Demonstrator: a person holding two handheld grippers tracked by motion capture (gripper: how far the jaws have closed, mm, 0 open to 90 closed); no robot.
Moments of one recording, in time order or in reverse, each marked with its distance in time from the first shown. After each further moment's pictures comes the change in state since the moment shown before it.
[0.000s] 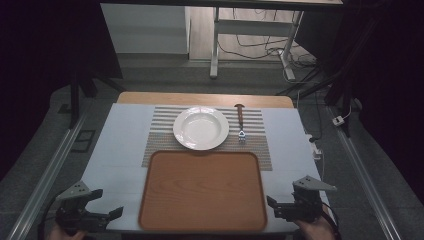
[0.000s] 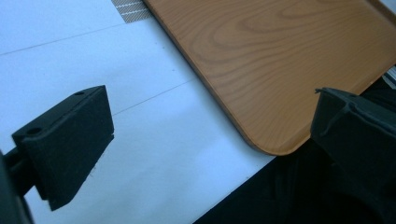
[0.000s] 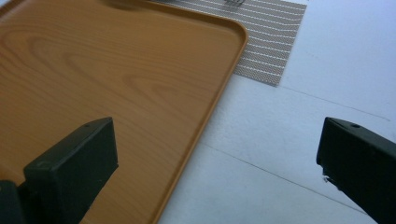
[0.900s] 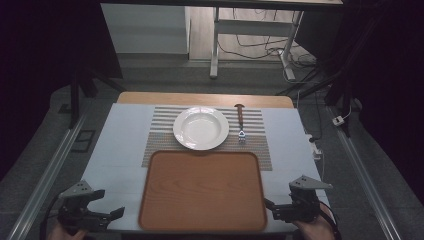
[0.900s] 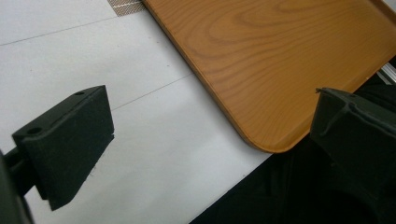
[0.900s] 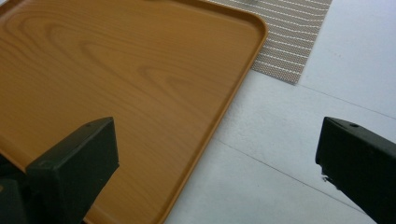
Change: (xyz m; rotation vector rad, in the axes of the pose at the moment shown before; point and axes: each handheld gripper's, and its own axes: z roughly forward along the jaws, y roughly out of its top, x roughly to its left) left arm 0.002 0.002 0.004 0.025 -0.024 -0.010; right arm 0.003 0.002 0.003 0.041 0.050 -0.042
